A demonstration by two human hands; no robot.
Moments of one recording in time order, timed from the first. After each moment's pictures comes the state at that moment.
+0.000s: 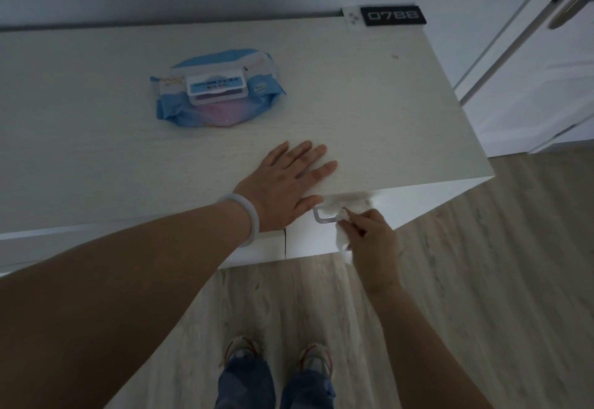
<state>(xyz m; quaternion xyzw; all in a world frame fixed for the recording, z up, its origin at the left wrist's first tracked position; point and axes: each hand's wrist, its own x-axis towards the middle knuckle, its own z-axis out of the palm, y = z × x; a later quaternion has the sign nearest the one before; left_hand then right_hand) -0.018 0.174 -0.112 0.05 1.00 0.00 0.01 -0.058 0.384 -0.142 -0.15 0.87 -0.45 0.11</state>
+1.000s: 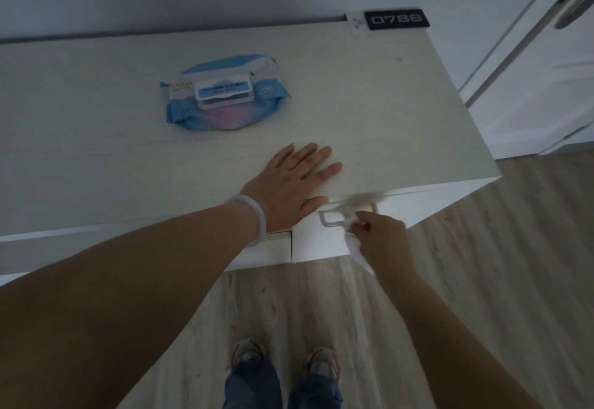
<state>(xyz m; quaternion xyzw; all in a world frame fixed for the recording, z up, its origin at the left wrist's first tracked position) -0.017 0.174 -0.112 0.05 1.00 -0.02 0.00 -0.070 0.387 -0.126 -0.23 0.92 -0.30 0.12</state>
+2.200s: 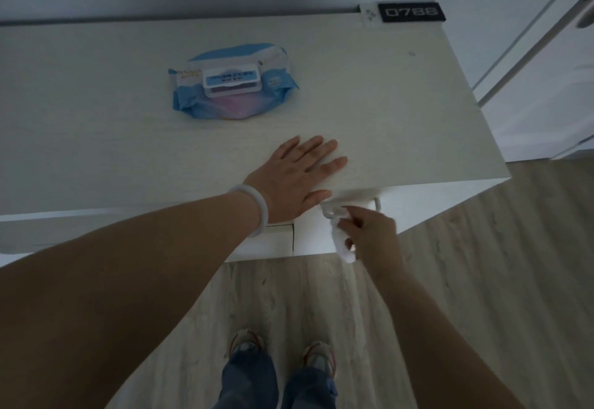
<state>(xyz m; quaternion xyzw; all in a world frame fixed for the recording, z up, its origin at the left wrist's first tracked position) -0.017 0.174 -0.112 0.05 1.00 -0.02 0.00 -0.065 0.379 -0.126 -0.16 0.86 -0.41 0.26</state>
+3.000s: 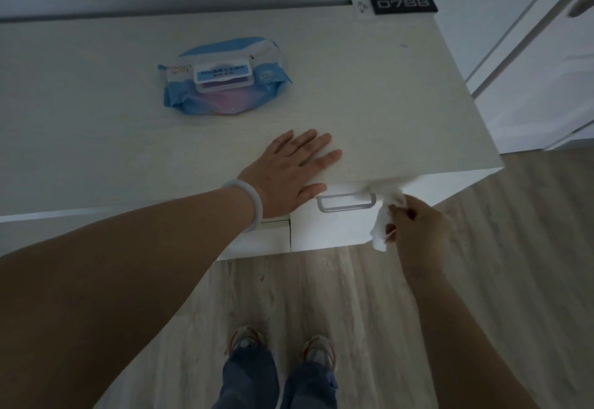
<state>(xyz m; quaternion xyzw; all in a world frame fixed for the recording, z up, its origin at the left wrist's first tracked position) -0.016 0.174 -0.111 0.06 1.00 -0.02 -0.01 -0.084 0.424 -0.116 -0.01 0.86 -0.49 0.14</state>
